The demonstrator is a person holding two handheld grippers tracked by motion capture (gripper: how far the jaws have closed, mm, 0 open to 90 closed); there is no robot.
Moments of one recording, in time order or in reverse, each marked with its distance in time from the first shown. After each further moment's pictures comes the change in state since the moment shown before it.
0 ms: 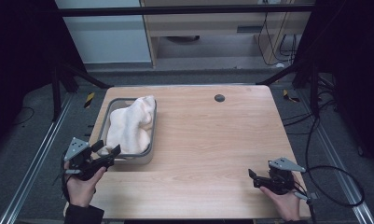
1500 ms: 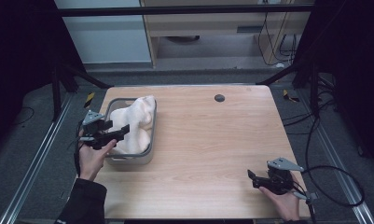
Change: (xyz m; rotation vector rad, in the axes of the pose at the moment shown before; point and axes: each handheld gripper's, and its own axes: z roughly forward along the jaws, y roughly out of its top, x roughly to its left) left arm 0.011 0.052 0.065 0.133 0.005 0.027; right arm 0.001 0.000 0.003 0.019 0.009 -0.007
